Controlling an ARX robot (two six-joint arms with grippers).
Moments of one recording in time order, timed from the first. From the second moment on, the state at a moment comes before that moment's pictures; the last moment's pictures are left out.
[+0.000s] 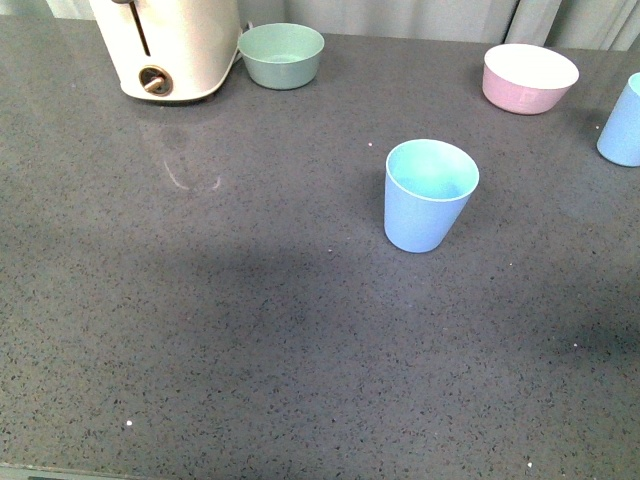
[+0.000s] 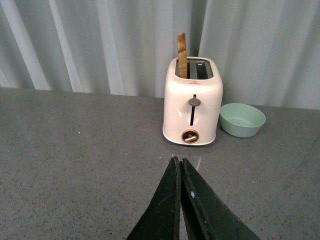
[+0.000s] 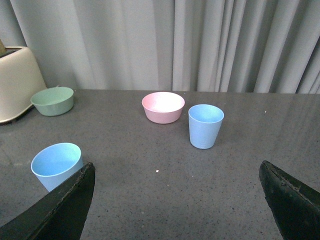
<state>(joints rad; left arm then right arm) -0.09 0.95 0.18 0.76 -0.08 -0.01 0.00 0.00 0.02 0.00 0.00 -0.01</state>
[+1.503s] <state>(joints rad) 0.00 0.22 0.02 0.22 0.00 -0.01 0.00 0.00 0.02 0.00 0.00 -0.01</state>
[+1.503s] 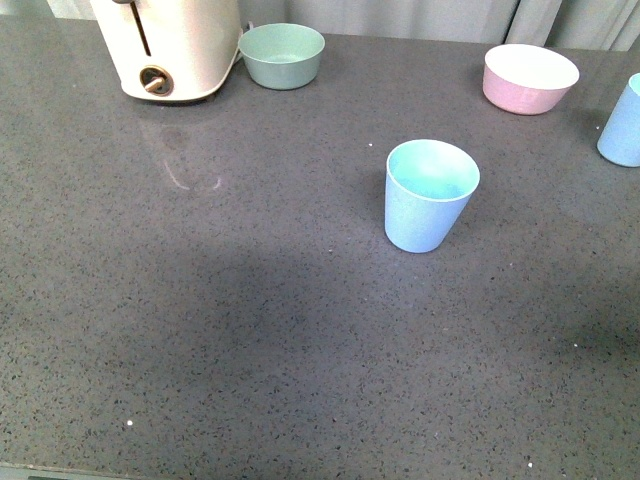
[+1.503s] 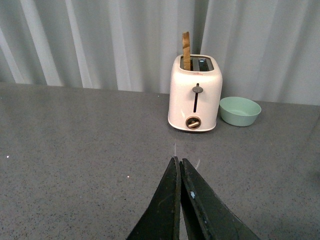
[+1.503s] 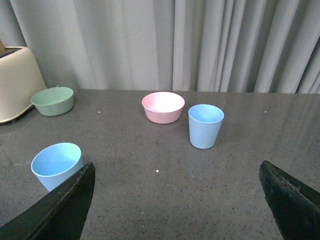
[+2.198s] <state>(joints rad) 0.00 0.01 0.02 0.00 0.00 -0.01 0.00 0.00 0.02 0.00 0.00 -0.01</state>
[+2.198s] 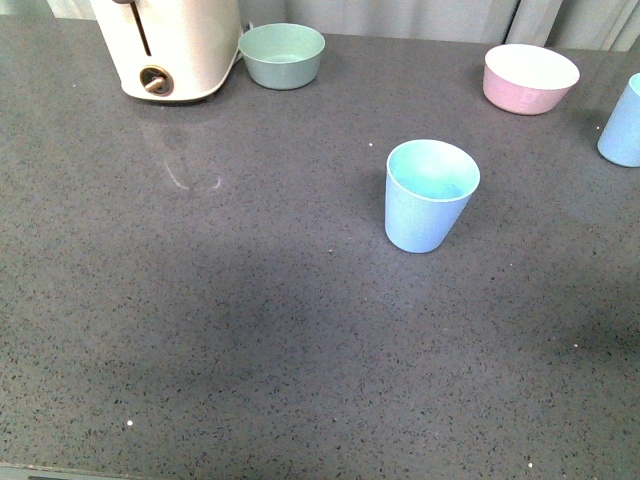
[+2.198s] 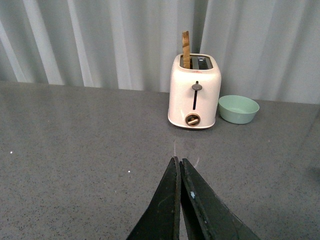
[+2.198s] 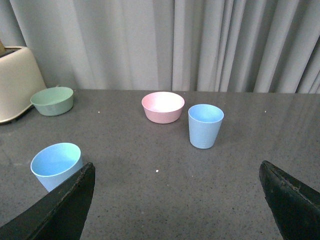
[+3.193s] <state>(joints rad) 0.00 0.01 0.02 0.00 0.00 -0.01 -0.47 1.55 0.72 0.19 -0.59 -0.64</state>
